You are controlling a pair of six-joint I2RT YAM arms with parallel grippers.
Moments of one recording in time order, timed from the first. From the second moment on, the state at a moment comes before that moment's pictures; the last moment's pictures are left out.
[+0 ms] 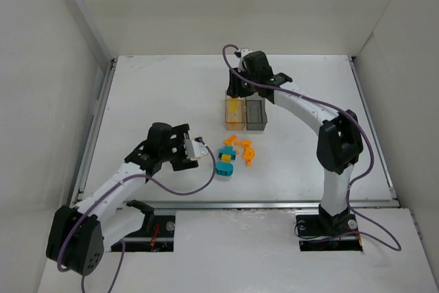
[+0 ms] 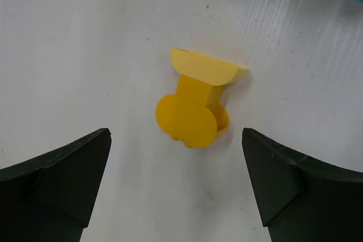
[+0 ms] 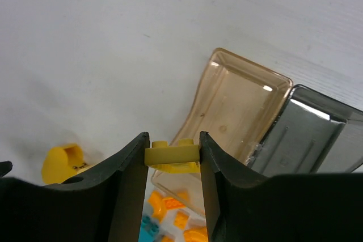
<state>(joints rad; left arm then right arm) -0.41 0.94 0.49 -0.24 0.30 0.96 0.56 1.94 1.69 -0.37 -0.12 0.27</state>
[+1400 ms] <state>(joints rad) -0.35 1.59 0.90 -0.56 0.44 1.45 0.48 1.98 1.68 -0.39 -0.31 0.19</state>
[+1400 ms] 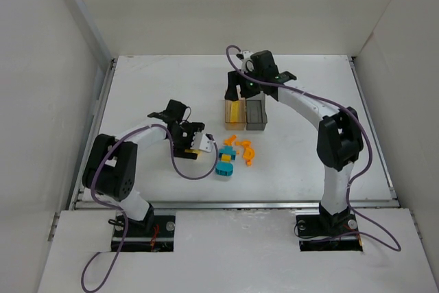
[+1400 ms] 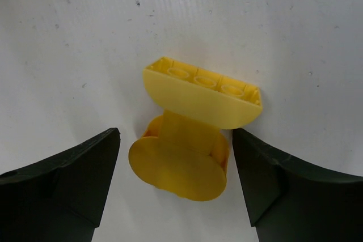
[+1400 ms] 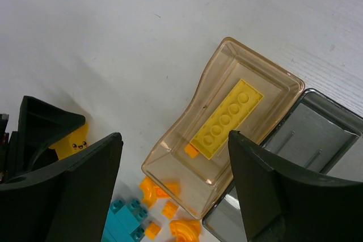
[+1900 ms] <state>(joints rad) -0.37 1.60 0.91 -0.59 0.45 1.52 0.48 1.97 1.62 -0.38 -0.32 0.18</state>
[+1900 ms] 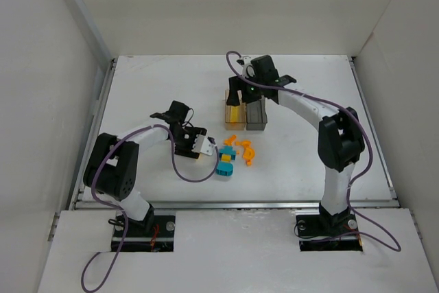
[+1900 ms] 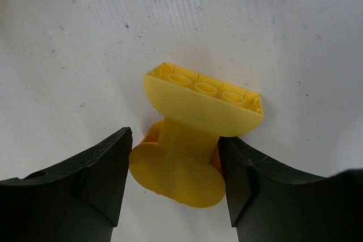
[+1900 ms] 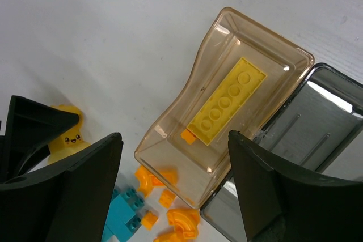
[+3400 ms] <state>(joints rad) -0.58 1.04 0.92 -0.18 0.19 0.66 0.64 1.68 1.53 -0.23 -0.68 0.47</state>
